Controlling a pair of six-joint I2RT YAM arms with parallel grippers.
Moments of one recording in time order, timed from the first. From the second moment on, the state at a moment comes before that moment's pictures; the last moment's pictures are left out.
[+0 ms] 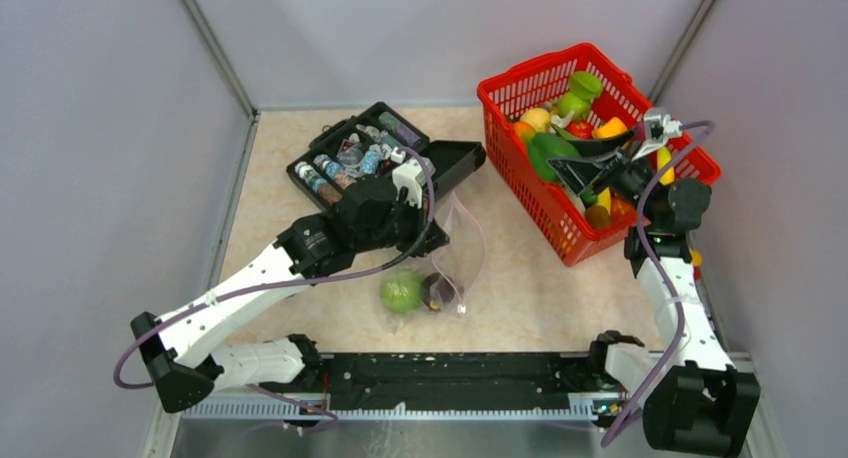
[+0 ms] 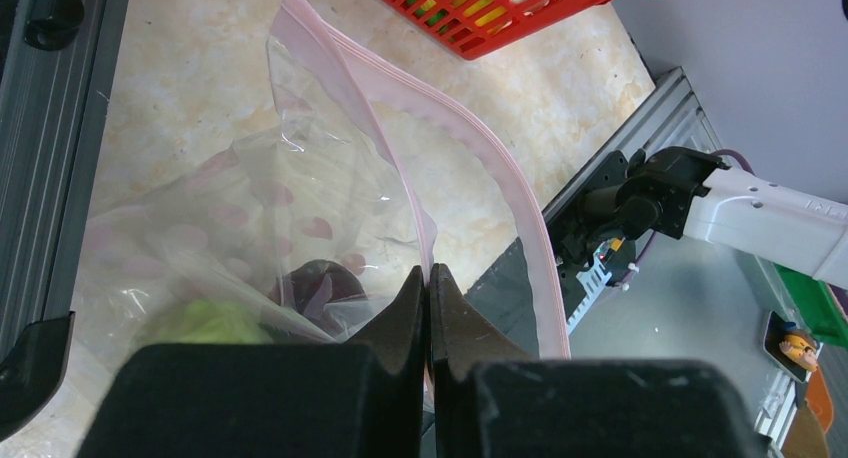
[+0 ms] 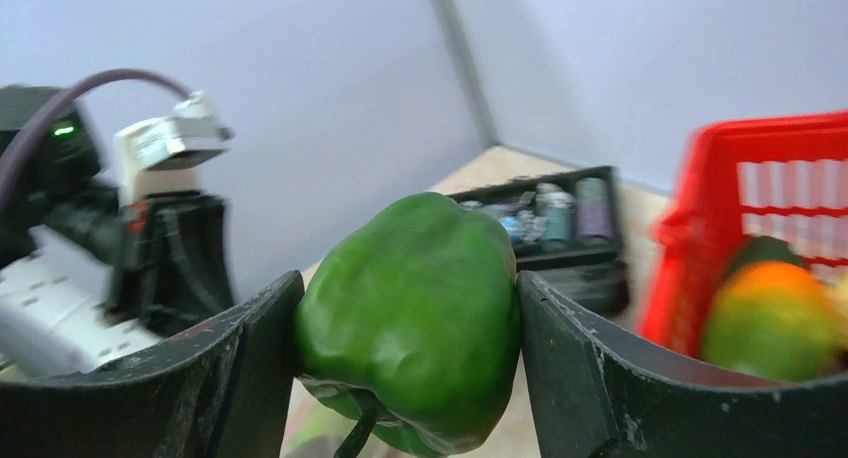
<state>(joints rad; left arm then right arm) -0.91 1.12 1.17 -0.54 0.11 -0.53 -0.09 0.97 0.69 0.78 -0.95 0.79</state>
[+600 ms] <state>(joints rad) -0.91 1.12 1.17 -0.51 0.09 -0.55 0.24 0.93 0.77 0.35 -1.11 0.51</state>
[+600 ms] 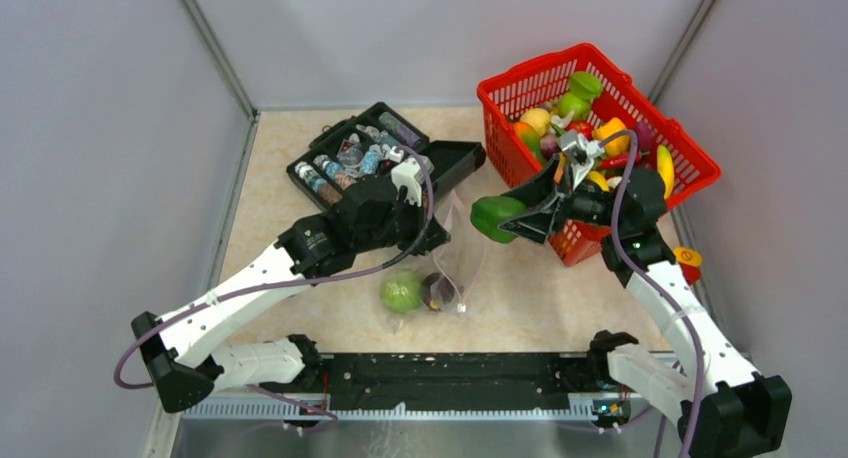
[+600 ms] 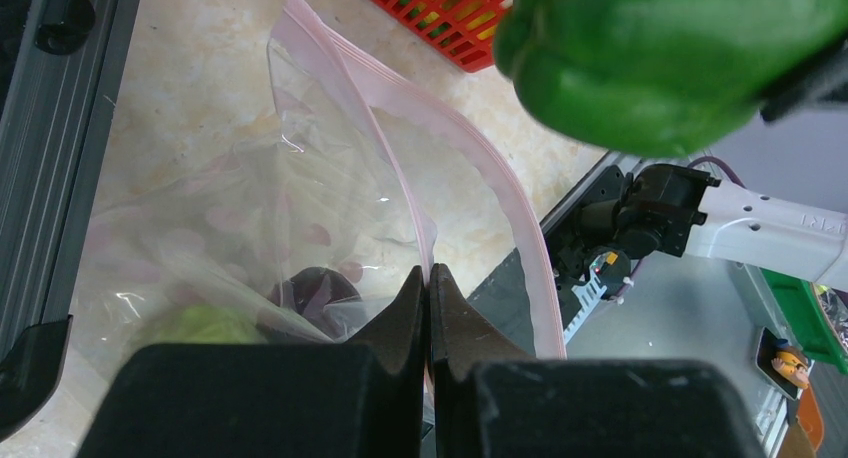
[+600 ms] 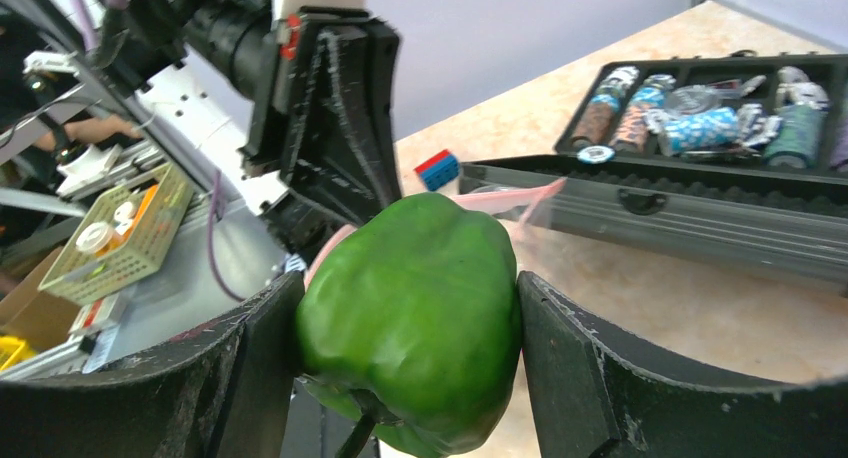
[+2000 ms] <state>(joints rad) -0.91 1.14 1.16 -0.50 0.10 -0.55 0.60 1.01 0.97 -0.29 -0.47 0.37</state>
